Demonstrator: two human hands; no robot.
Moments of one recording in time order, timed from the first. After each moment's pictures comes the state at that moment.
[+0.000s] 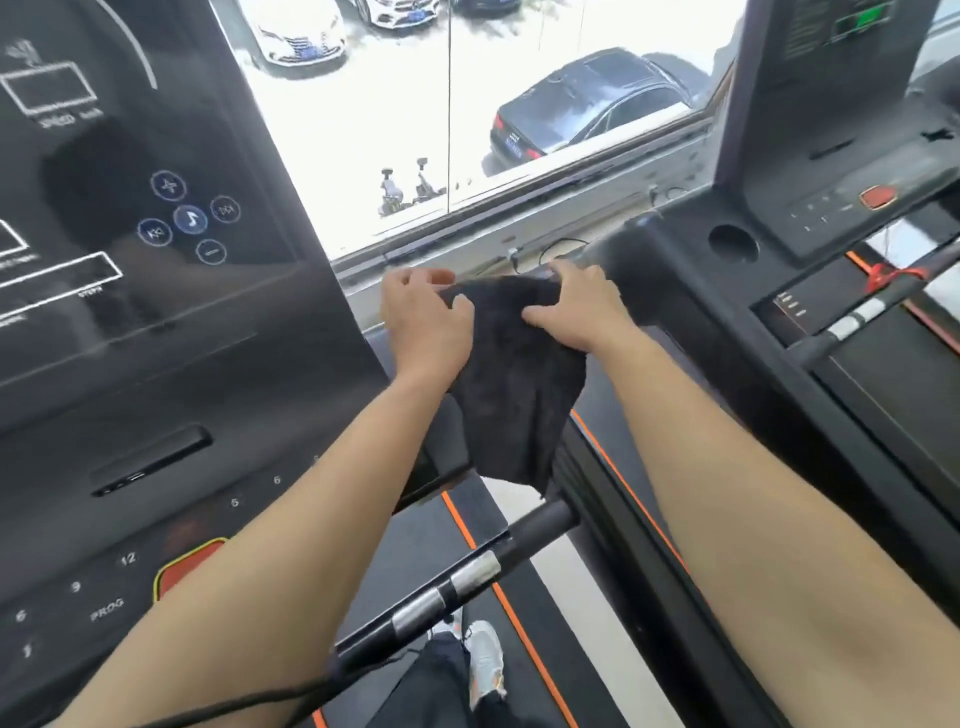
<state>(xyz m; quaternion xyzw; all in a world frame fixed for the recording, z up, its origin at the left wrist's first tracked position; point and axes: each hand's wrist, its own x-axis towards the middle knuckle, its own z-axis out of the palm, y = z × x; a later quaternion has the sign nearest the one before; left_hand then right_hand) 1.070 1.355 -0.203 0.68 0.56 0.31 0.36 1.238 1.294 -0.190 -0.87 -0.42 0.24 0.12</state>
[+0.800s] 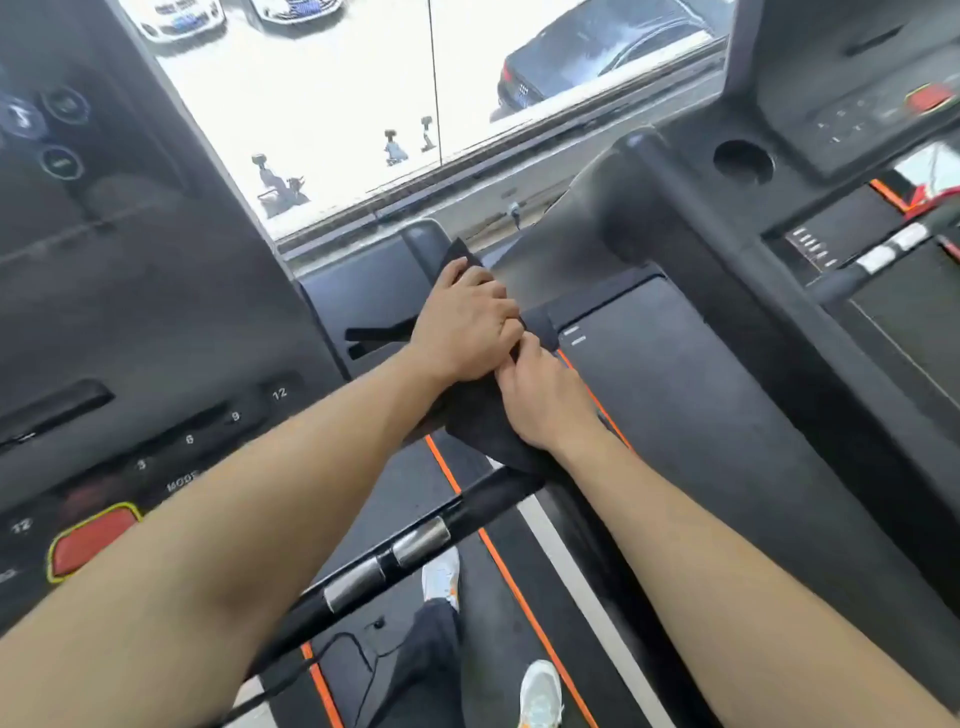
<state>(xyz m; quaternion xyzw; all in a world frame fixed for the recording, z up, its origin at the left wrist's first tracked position) 1.124 1.326 -0.297 0.97 0.23 -0.01 0.03 1.194 1.196 -0.301 -0.83 -0.53 0.18 0.06</state>
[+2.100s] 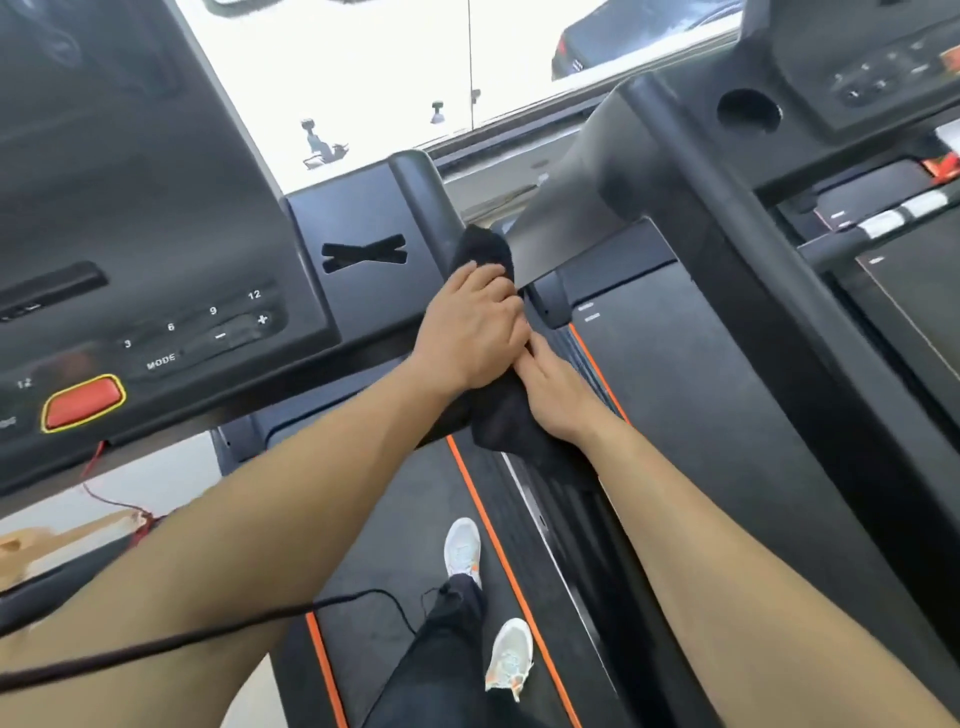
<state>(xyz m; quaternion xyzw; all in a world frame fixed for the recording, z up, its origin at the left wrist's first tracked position) 1.123 1.210 -0.310 0.95 0.30 0.07 0.03 1.228 1.100 -0.308 -0.74 -0.41 0.46 0.28</state>
